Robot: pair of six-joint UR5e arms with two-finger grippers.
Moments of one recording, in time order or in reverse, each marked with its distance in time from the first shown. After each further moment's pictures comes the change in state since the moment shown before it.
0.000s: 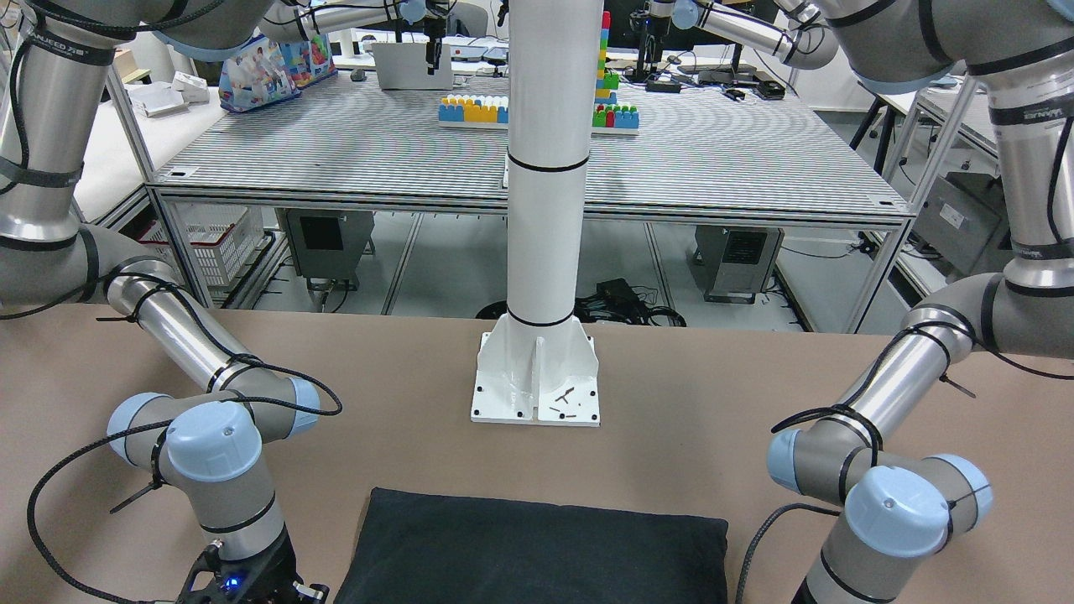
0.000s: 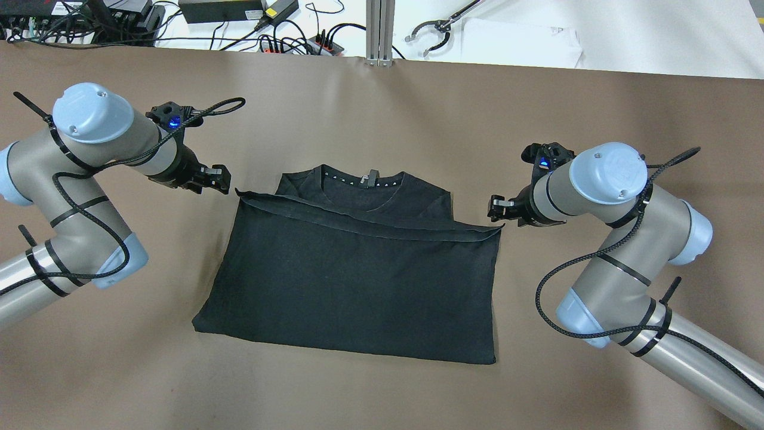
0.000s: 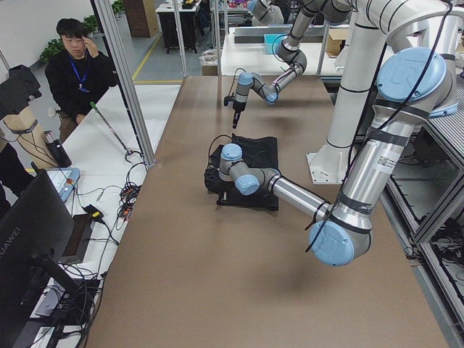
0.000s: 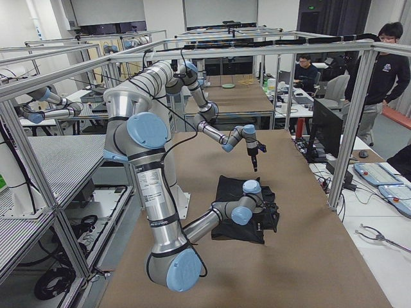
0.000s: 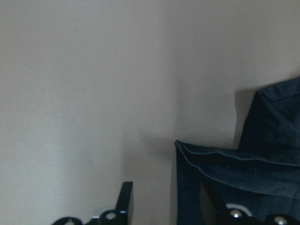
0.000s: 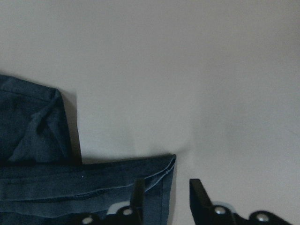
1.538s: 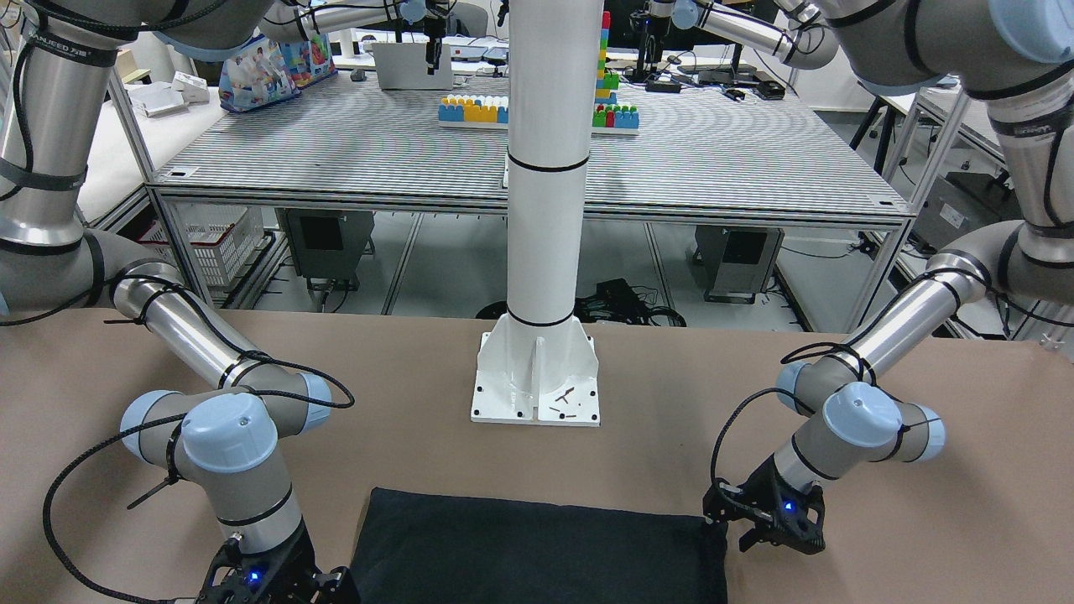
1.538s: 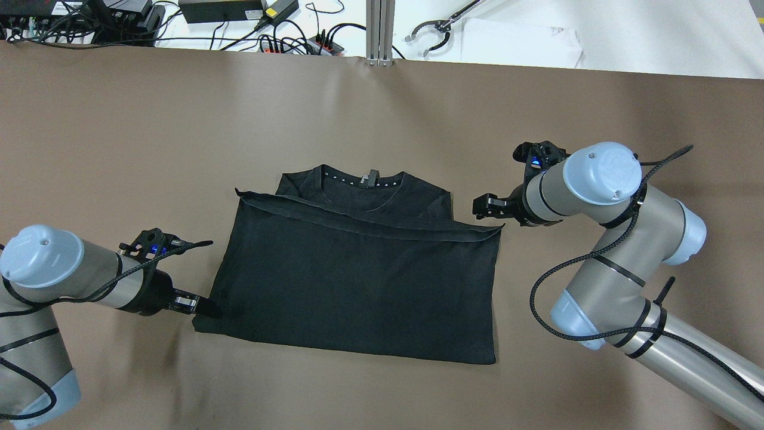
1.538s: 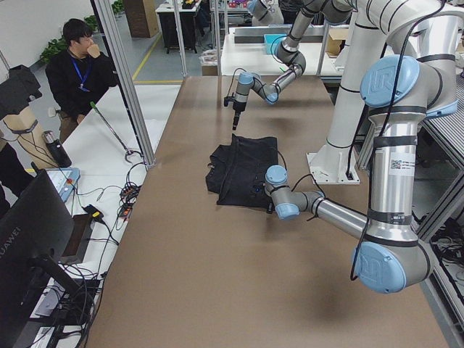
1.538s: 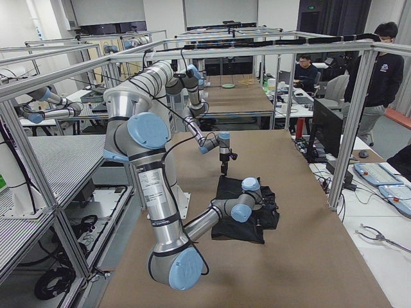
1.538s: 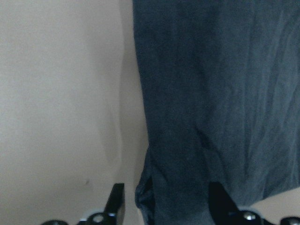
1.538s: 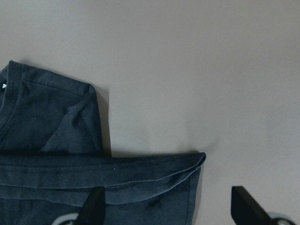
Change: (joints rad) left arm 0.272 0.342 -0.195 -0.349 -0.020 -0.086; right arm -0.010 0.014 0.009 0.003 -0.003 -0.010
